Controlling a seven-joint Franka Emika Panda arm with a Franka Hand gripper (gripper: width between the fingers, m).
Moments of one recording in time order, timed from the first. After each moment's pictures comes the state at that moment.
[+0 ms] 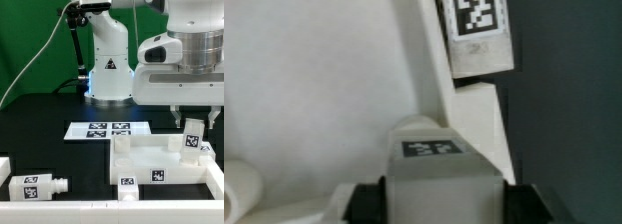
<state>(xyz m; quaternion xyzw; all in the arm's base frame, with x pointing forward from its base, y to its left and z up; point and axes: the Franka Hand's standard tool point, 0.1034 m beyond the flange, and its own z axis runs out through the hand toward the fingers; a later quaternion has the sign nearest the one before) 0.559 0.150 0.092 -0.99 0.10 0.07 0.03</state>
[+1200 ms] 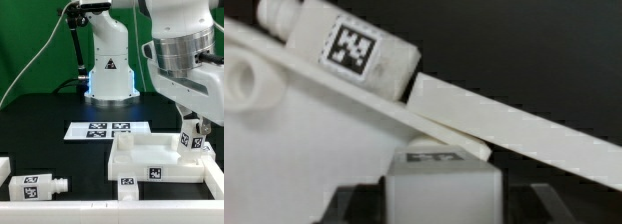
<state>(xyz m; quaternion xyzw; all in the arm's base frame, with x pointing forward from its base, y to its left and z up) 0.561 0.152 0.090 -0.80 0.59 0.12 0.05</state>
